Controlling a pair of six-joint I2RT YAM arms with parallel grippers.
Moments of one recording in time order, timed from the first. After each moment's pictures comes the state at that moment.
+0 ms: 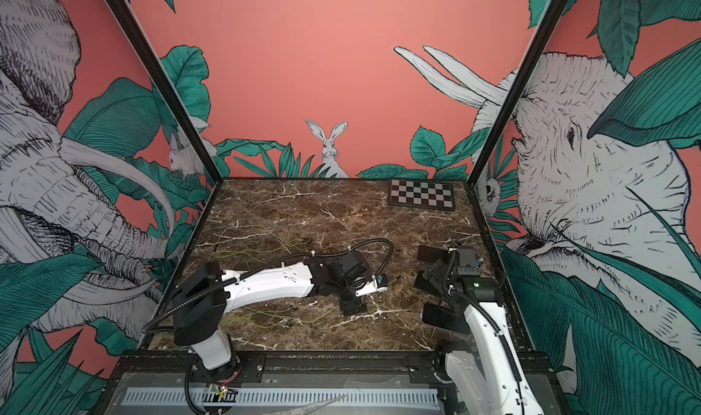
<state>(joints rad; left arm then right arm) -1.14 1.74 1.20 -0.55 0.14 0.32 0.00 0.81 0.72 -1.01 0.01 0.84</state>
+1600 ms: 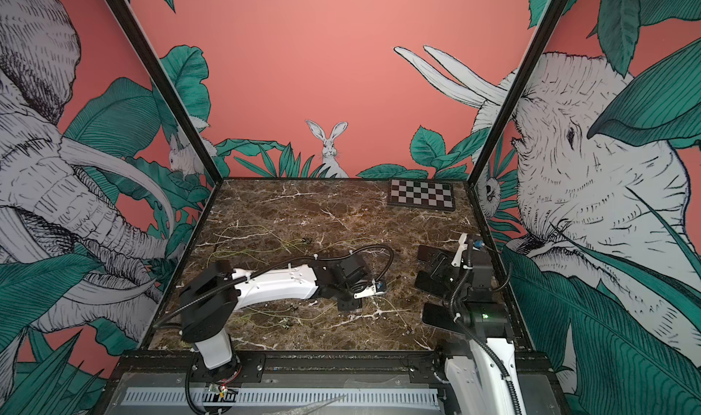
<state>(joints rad) -1.14 1.73 1.14 -0.46 0.05 0.41 0.00 0.55 0.69 -0.65 -0.17 0.48</state>
